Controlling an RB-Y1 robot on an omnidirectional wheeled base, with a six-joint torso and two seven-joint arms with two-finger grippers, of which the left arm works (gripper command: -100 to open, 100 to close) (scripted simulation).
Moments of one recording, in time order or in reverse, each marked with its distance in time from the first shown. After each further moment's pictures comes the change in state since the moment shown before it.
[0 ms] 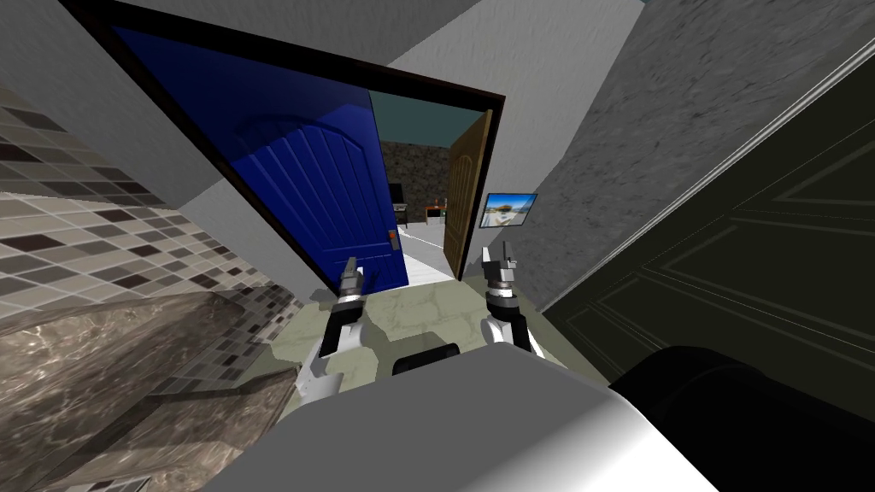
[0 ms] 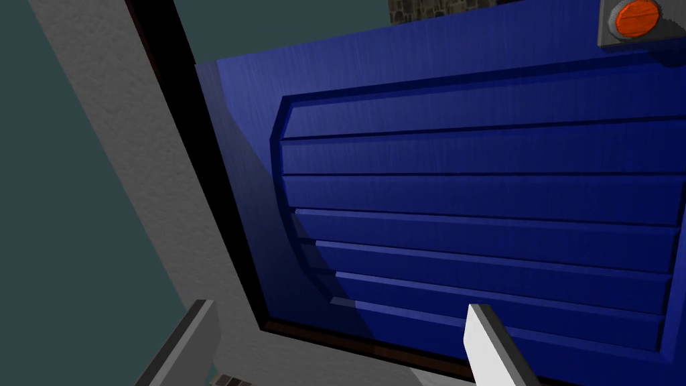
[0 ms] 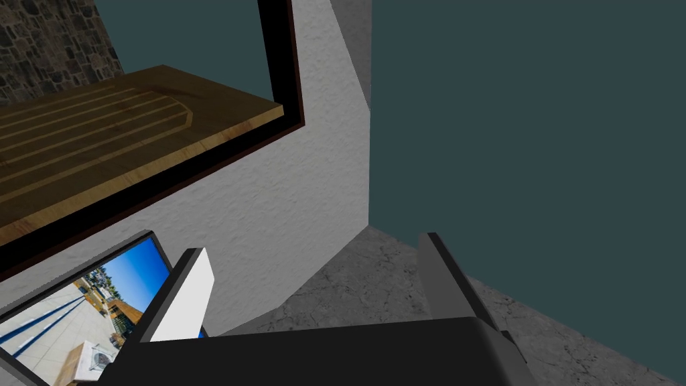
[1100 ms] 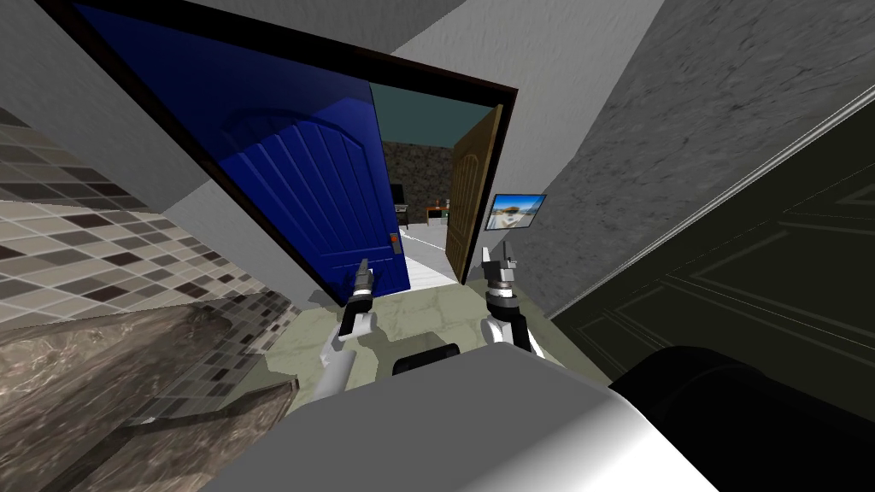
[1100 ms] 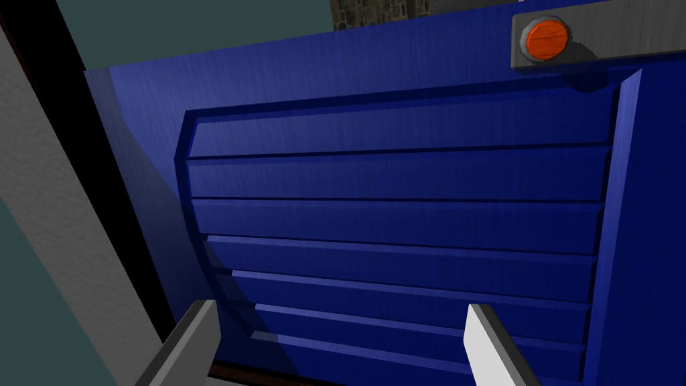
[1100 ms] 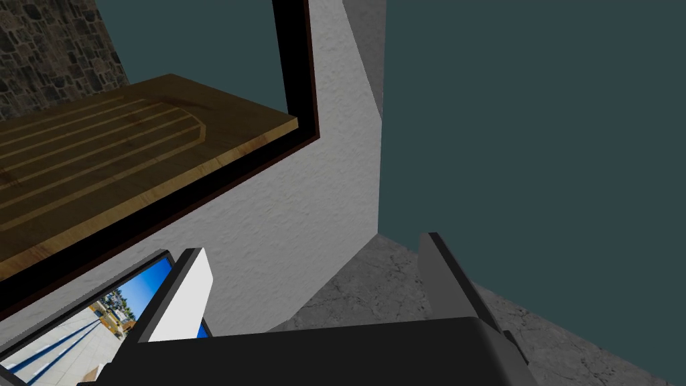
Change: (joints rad) arm -0.183 -0.003 0.026 0.313 0.021 -0.017 0.001
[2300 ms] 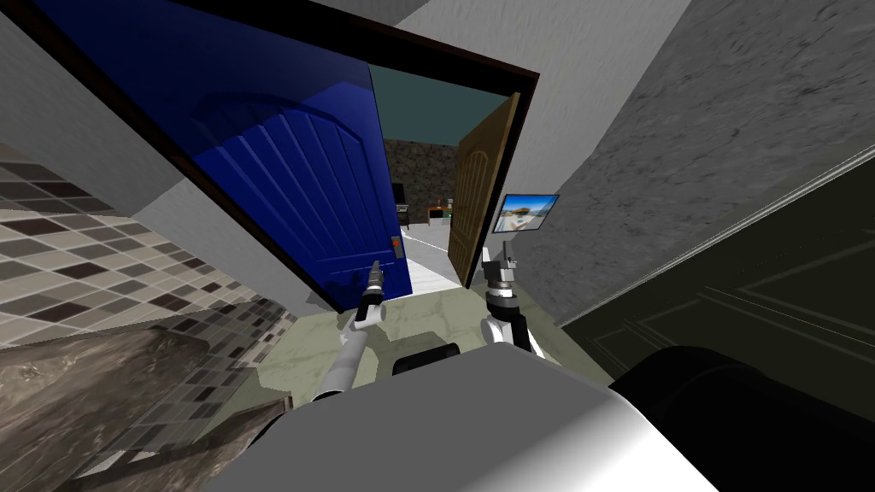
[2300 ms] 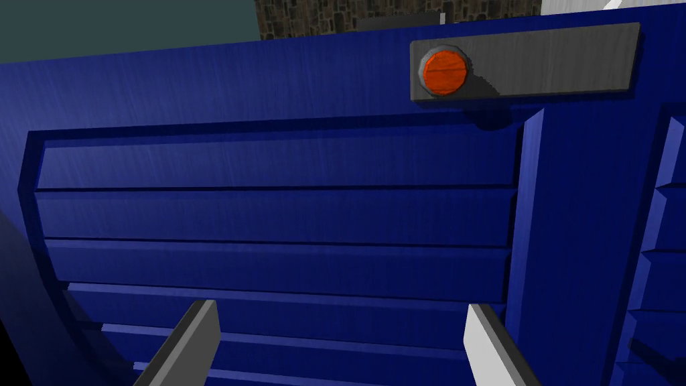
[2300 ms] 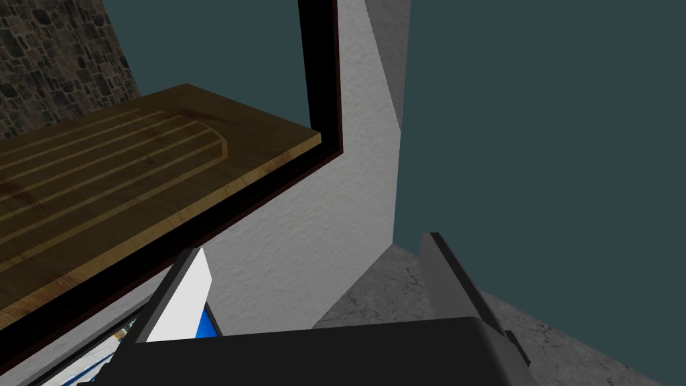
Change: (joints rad) arm -0.208 -0.021 0.031 0.364 0.025 -0.020 0.006
